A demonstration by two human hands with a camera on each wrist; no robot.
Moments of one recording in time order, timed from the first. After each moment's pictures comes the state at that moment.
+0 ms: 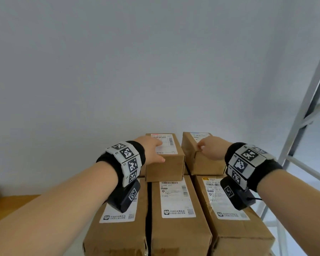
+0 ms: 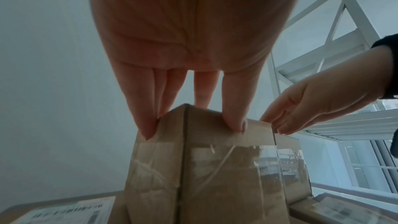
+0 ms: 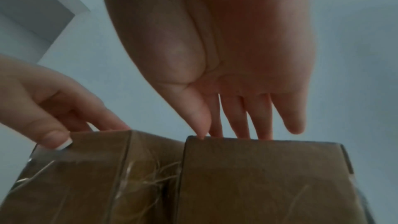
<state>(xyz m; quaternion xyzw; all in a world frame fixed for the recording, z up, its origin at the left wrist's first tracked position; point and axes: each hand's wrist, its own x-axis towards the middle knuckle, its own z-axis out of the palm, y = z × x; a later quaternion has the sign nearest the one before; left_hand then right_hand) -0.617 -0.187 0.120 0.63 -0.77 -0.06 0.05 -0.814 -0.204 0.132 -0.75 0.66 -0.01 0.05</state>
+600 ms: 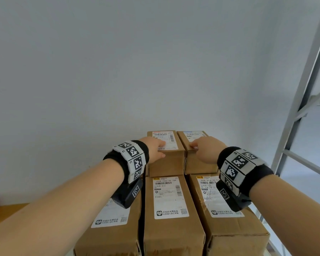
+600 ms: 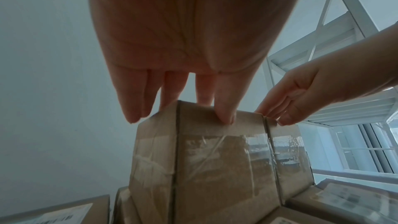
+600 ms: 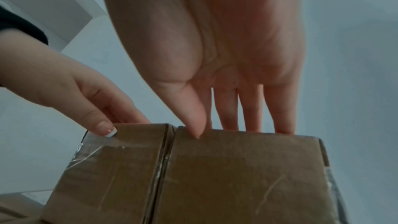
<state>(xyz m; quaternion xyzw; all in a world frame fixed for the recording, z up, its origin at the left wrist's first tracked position) -0.646 -0.210 0.113 0.61 -0.79 -0.02 0.01 -0.826 -0.208 0.115 -0.77 0.64 -0.02 0.02</state>
